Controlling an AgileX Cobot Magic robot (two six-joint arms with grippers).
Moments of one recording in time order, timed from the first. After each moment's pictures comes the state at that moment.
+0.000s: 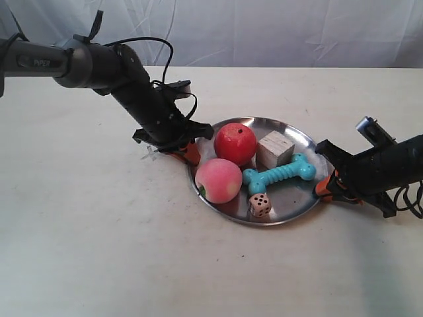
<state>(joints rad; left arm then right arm) -0.43 2.26 -1.57 -0.66 0.85 0.36 -0.16 1.94 -0.75 1.23 0.62 -0.73</state>
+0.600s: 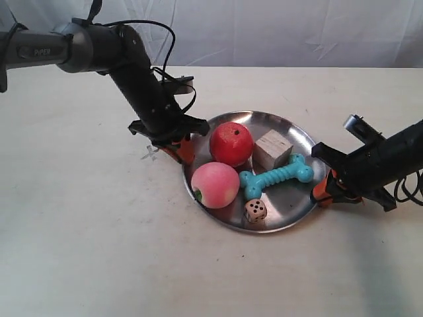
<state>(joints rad) -0.43 2.27 -1.71 -0.53 1.10 0.31 -0.16 1.95 -0.87 0.99 0.78 -0.62</state>
